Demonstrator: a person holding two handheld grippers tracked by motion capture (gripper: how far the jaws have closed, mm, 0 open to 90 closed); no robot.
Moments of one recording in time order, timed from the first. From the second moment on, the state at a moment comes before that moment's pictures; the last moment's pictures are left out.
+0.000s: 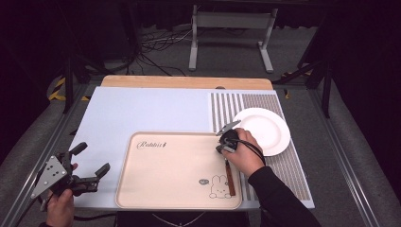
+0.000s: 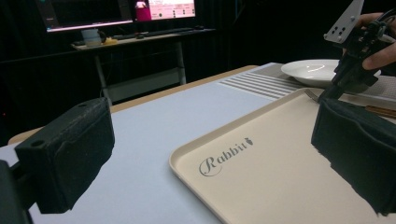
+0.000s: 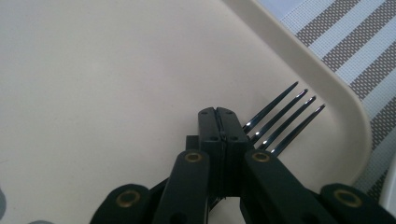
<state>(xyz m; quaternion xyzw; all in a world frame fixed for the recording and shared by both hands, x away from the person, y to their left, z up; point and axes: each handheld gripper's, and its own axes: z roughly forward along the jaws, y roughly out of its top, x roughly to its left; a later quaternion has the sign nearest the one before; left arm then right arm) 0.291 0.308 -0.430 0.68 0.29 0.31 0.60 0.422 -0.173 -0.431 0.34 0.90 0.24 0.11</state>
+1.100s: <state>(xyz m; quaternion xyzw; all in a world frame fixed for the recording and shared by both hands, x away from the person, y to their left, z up) 0.291 0.307 -0.430 0.68 0.29 0.31 0.60 0.407 -0.202 -0.387 0.30 0.86 0.37 0.17</state>
